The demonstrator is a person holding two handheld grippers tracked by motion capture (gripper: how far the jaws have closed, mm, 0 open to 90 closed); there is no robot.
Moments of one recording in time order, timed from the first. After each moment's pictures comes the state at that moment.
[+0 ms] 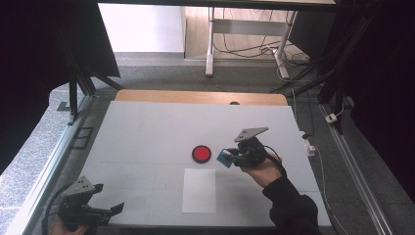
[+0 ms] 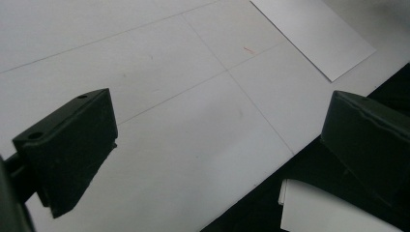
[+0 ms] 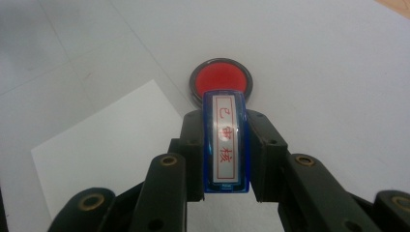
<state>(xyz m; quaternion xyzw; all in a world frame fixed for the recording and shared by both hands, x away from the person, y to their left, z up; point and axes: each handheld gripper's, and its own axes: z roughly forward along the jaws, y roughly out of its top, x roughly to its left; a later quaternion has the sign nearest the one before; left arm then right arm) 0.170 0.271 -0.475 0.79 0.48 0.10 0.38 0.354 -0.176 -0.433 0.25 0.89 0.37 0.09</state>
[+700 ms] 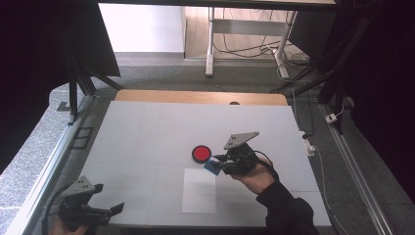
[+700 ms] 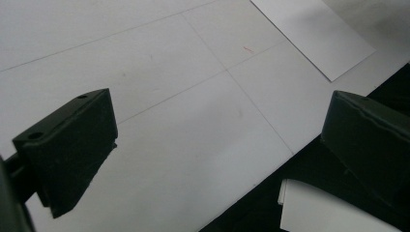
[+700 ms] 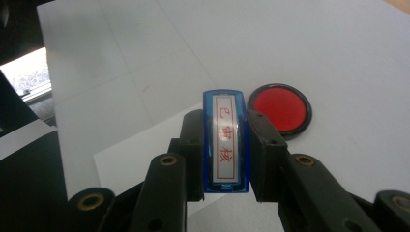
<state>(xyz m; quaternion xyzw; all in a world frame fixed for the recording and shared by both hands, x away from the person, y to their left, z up) 0.170 0.272 -0.476 0.79 0.48 0.10 0.38 0.329 -0.148 -0.424 0.20 0.90 0.39 0.06</state>
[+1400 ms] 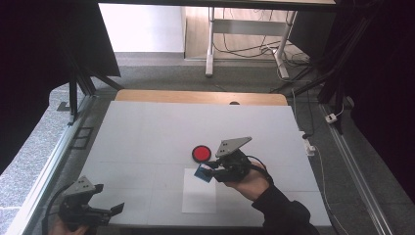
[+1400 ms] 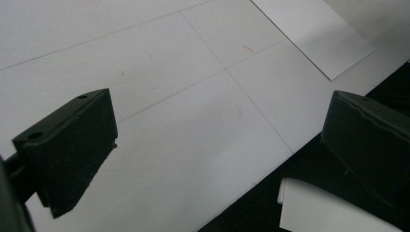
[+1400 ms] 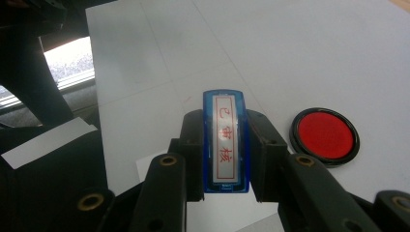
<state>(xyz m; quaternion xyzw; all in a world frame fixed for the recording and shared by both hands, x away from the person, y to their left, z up) 0.170 0.271 -0.476 0.79 0.48 0.10 0.38 0.306 -0.129 -0.415 0.15 0.90 0.40 0.04</state>
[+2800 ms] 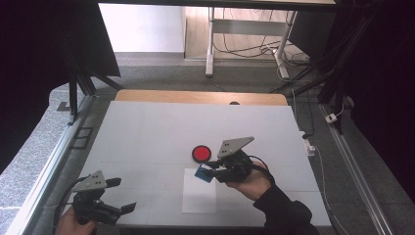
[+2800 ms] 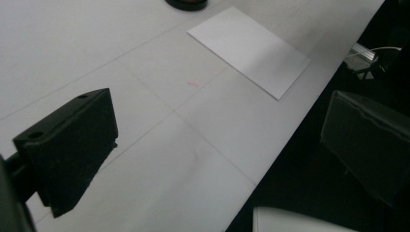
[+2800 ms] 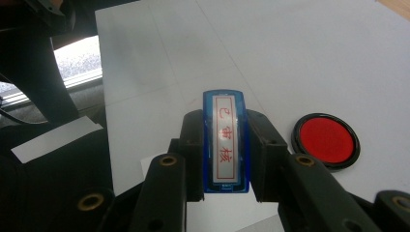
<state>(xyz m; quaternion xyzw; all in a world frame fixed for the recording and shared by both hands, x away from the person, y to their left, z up) 0.190 0.248 -0.469 0.82 0.37 0.07 0.44 0.305 -0.133 -0.410 0.14 0.90 0.41 0.04</state>
